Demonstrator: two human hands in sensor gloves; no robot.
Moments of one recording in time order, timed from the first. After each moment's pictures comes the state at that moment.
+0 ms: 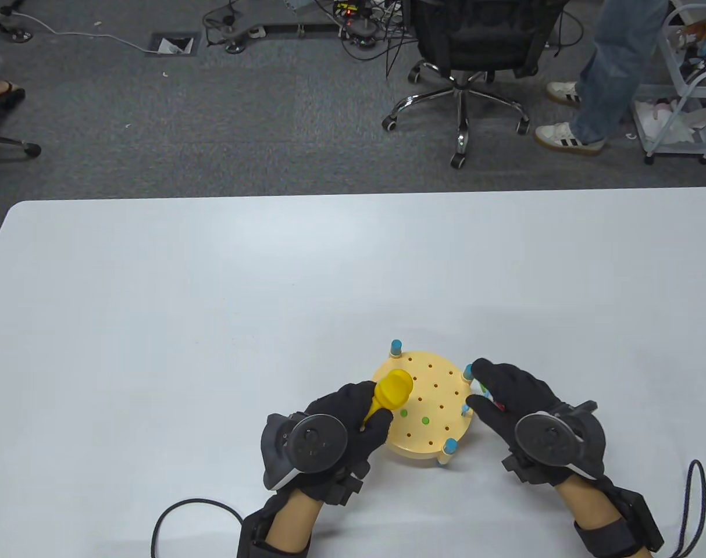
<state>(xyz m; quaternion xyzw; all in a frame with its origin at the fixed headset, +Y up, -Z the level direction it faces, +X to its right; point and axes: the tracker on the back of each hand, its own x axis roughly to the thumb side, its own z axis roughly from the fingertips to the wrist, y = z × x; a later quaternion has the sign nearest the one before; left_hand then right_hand) -0.084 -0.685 -0.195 0.11 -0.21 0.29 0.93 0.229 -0.705 -0.208 0.11 -0.21 0.95 0.22</state>
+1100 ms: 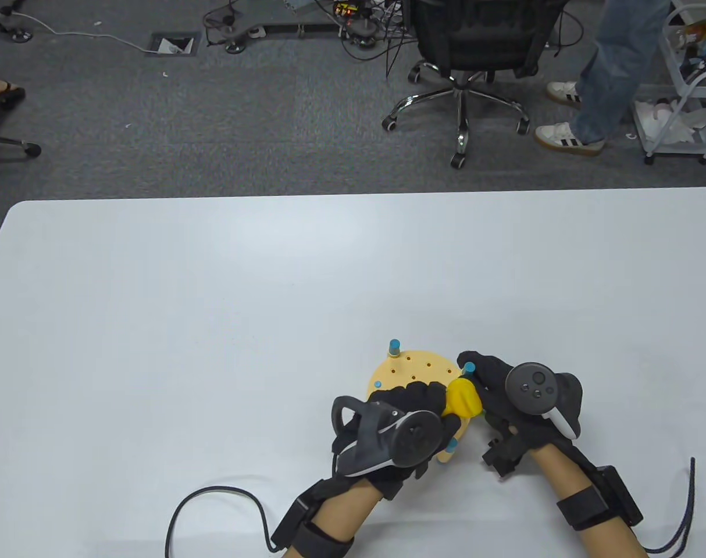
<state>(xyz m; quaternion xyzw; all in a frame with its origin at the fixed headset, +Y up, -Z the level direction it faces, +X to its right) 0.018 -0.664 -0.203 0.07 -0.28 0.11 0.95 0.221 -0.767 -0.257 0.07 -0.02 0.95 0.31</state>
